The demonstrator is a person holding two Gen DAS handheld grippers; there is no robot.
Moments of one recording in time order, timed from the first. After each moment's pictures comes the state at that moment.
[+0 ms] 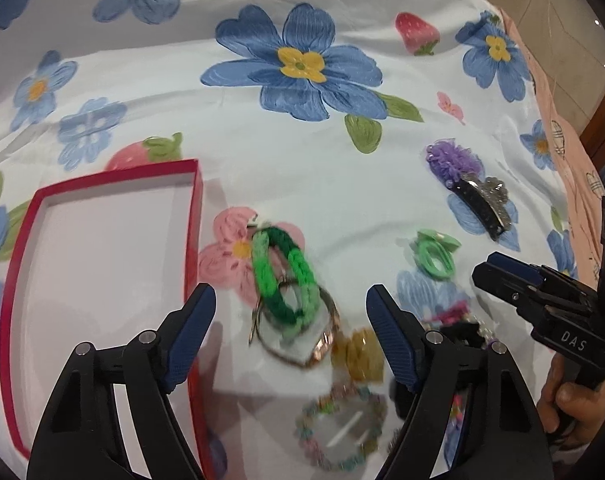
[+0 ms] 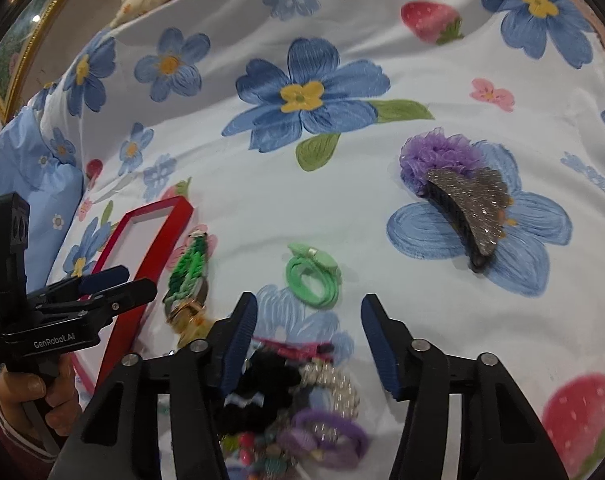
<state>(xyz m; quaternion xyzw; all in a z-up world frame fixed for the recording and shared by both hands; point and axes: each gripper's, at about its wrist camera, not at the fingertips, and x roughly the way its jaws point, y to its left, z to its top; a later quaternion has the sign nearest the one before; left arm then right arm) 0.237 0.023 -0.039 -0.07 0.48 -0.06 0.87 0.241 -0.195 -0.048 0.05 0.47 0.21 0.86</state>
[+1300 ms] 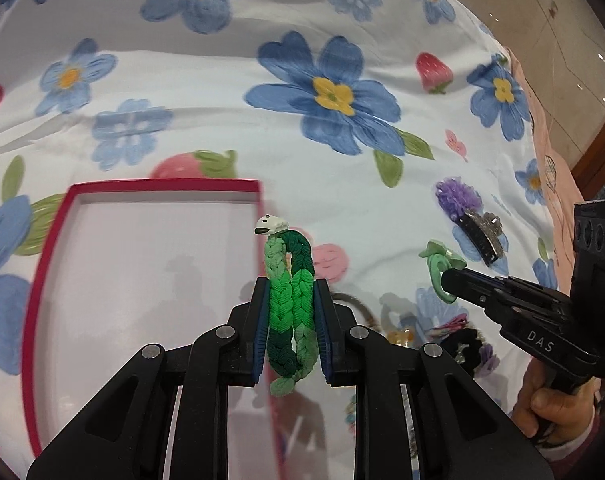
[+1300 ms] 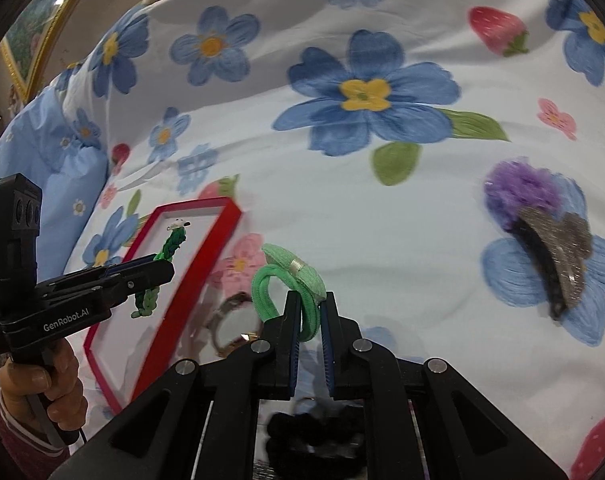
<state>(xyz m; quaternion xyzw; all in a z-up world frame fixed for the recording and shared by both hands) 0.219 0.090 -0.018 -0.12 0.45 -0.05 0.88 0.248 -0.123 -0.036 0.03 0.47 0.27 0.84</state>
